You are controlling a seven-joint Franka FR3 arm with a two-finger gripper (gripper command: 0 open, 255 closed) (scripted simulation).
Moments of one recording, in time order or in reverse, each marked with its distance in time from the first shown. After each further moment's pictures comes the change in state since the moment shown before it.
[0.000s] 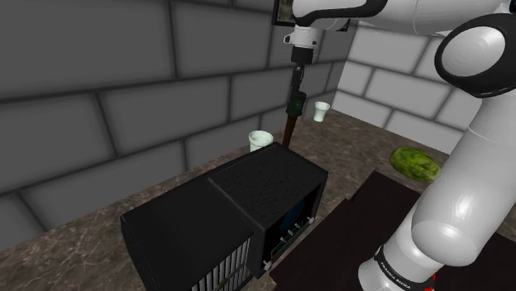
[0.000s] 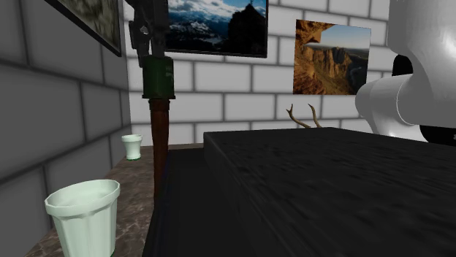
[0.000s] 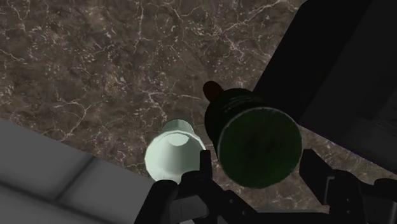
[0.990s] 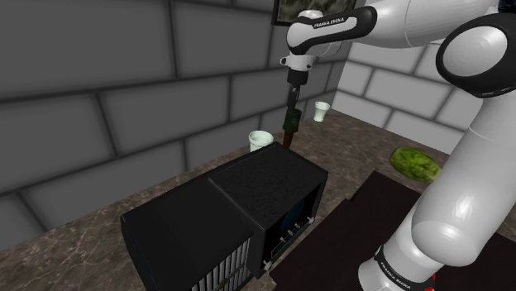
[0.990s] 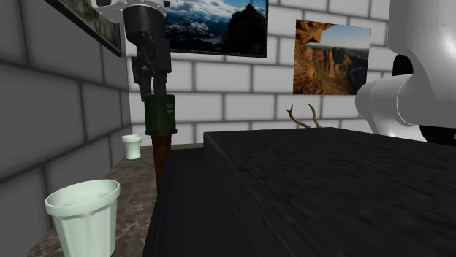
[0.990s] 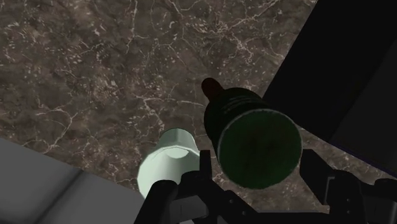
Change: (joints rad) arm 0.002 -0.004 0.002 -0.195 0.001 0.192 -0.007
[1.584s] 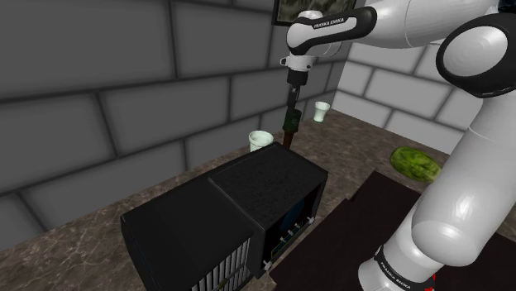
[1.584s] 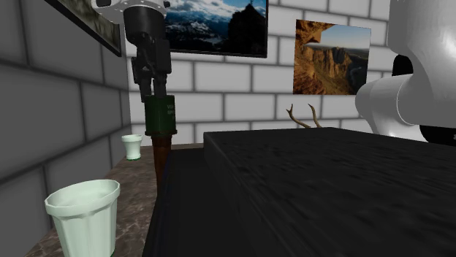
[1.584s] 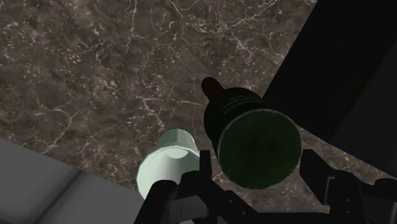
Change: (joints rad) arm 0.001 -0.001 0.001 -0.004 0.000 0.004 0.001
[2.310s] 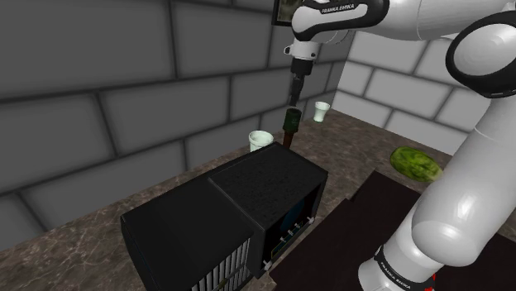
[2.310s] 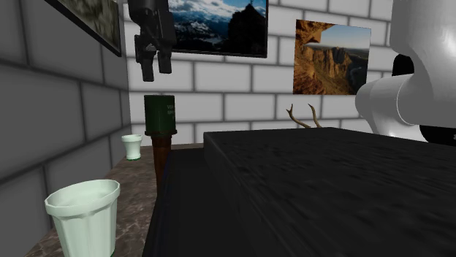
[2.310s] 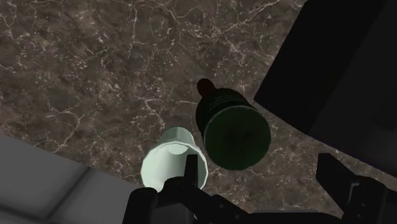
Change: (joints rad) arm 0.002 -0.036 0.001 0.059 -0.010 -0.090 0.035
